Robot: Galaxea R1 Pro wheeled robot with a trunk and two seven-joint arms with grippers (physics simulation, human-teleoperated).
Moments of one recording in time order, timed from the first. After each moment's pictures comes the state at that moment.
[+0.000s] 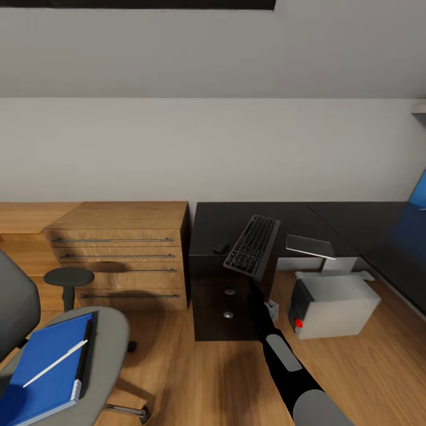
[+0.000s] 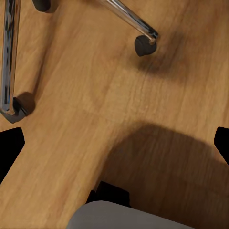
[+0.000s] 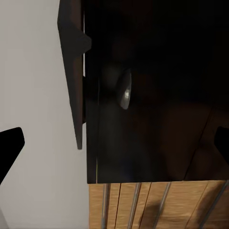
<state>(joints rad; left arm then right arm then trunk) -0.05 0.06 0.18 -0.02 0.34 -0.70 -0.23 -0.56 0.15 0.03 -0.63 -1.39 -0.04 0.41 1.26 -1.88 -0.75</state>
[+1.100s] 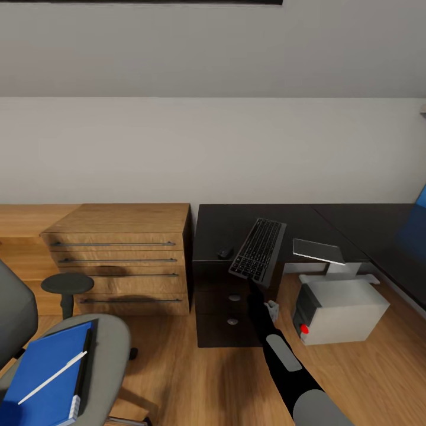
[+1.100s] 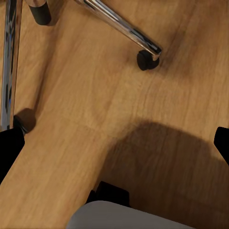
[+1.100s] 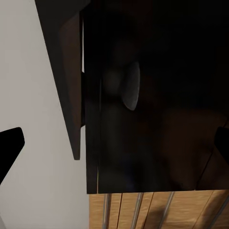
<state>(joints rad) -0.05 0.06 0.18 -0.02 0.34 -0.70 -0.23 -0.56 0.15 0.03 -0.63 -1.39 -0.04 0.41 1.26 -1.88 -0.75</state>
